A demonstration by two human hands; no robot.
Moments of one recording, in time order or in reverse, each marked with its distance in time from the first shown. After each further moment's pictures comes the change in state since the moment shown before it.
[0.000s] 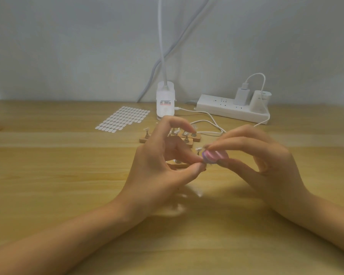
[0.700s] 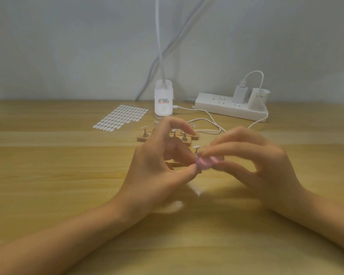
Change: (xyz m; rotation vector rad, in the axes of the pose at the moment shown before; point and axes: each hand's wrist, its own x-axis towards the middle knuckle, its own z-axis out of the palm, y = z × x) left_hand 0.001 0.001 0.001 0.047 -0.020 0.018; right_hand 0.000 -0.001 -0.002 -0.032 -0.044 -0.026
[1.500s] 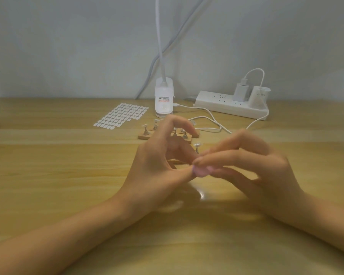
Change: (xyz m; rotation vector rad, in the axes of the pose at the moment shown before) left_hand -0.001 0.001 0.000 -0.006 -0.031 -0.013; right_hand -0.003 -0.006 0.003 -0.052 -0.003 -0.054
